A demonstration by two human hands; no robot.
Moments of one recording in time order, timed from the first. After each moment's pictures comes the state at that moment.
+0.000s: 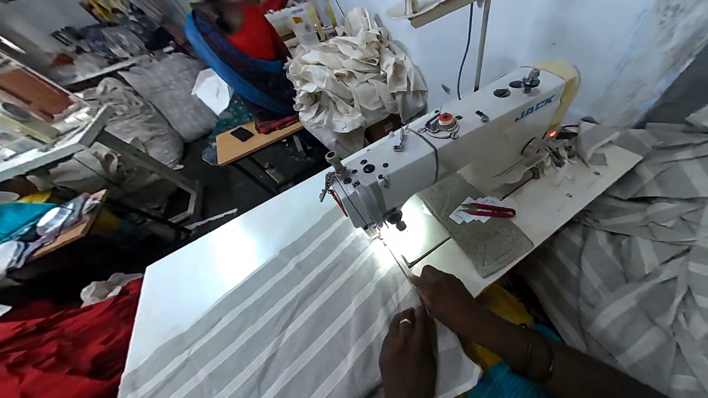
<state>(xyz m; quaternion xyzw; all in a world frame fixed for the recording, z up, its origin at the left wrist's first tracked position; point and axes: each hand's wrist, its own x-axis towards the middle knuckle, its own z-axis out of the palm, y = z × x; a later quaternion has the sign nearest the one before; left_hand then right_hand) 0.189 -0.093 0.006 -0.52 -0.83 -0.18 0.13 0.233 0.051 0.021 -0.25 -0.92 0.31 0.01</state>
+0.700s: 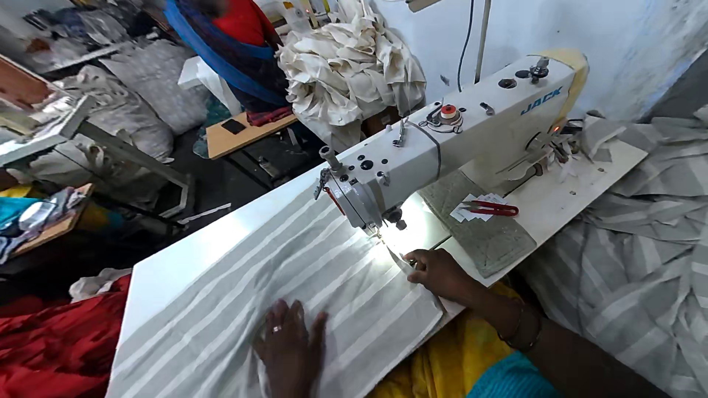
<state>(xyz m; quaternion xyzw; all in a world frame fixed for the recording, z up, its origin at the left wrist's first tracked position) 0.006 -0.185 -0.031 -0.35 -0.92 -0.16 0.10 0.210 0.092 0.026 -0.27 -0.85 0.46 0.01</state>
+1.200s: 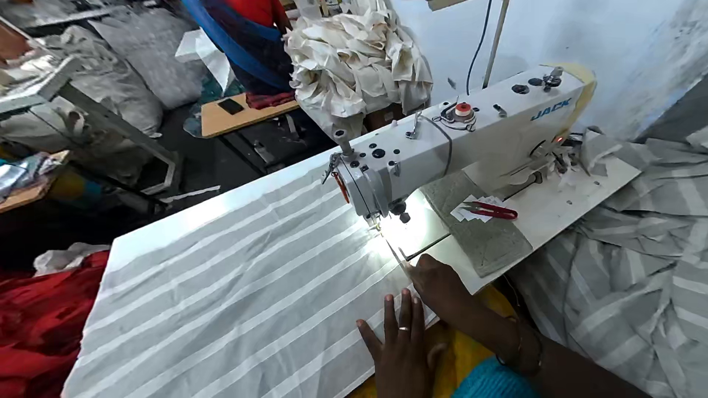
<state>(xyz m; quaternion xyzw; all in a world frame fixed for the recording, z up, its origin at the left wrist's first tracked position) 0.191 -0.111 -0.030 -0.54 -0.83 -0.11 0.10 0.223 0.055 0.018 -0.27 -0.92 0.28 0.05</state>
